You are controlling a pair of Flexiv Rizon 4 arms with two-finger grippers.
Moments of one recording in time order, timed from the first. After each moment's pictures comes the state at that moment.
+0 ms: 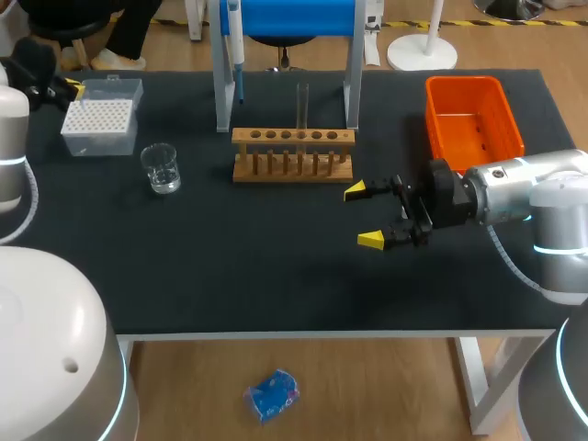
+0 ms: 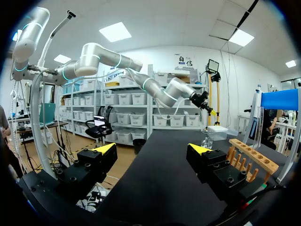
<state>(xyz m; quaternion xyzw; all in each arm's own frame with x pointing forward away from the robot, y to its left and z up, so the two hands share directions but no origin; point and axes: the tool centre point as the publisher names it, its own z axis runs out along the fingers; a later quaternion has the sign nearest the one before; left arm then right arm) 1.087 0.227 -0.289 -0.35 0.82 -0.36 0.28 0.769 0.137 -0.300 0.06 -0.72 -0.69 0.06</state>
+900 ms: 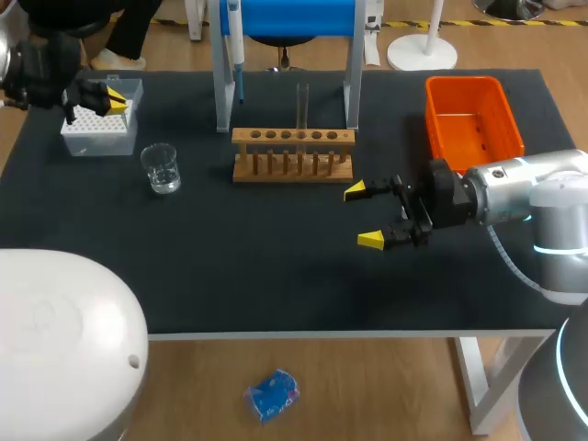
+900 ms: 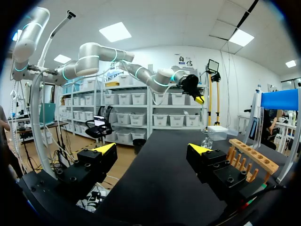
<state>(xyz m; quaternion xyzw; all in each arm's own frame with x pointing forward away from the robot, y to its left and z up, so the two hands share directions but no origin) 0.948 0.100 -0.217 -0.09 0.91 -0.39 0.13 0.769 0.137 -0.300 0.06 -0.72 -0.69 0.06</state>
